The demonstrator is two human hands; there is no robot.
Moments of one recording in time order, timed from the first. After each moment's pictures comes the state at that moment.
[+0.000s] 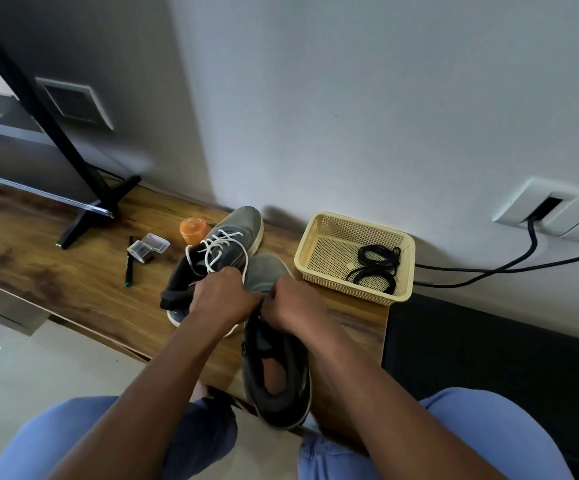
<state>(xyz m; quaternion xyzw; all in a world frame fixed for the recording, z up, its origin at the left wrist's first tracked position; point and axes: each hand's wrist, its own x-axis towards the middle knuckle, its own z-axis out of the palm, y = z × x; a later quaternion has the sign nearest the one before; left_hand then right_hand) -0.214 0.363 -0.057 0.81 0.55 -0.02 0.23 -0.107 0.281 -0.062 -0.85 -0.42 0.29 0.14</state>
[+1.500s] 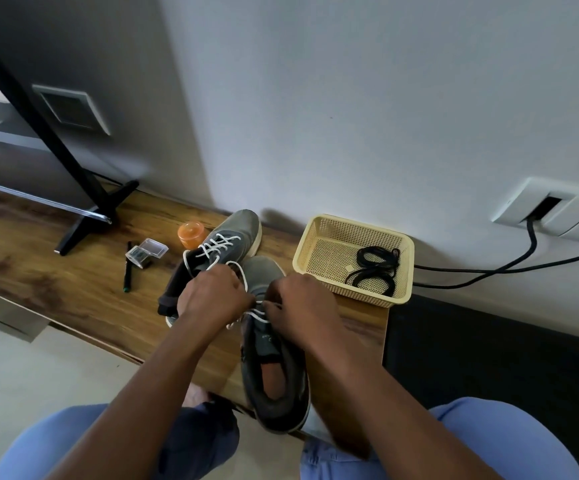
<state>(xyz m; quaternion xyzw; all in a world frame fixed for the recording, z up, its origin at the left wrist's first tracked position) -0.217 0.369 -0.049 0.79 0.57 0.00 0.24 -0.096 0.260 -0.054 -0.80 -0.57 0.09 0.13</state>
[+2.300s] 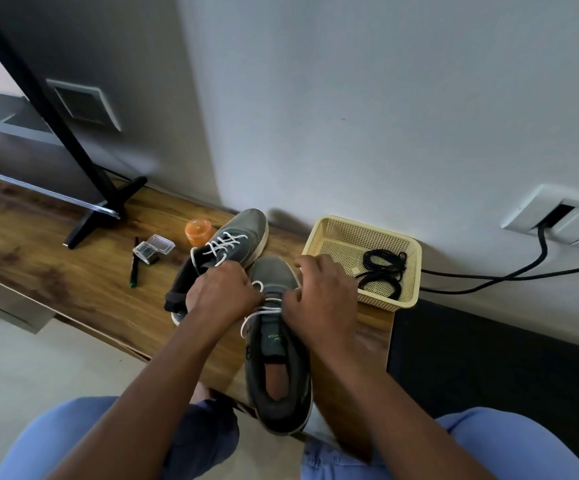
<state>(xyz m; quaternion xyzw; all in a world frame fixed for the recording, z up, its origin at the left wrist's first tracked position) -0.211 0.363 -0.038 0.78 0.59 -0.01 0.23 -0.095 0.251 -0.059 -0.85 -0.47 0.01 0.25</state>
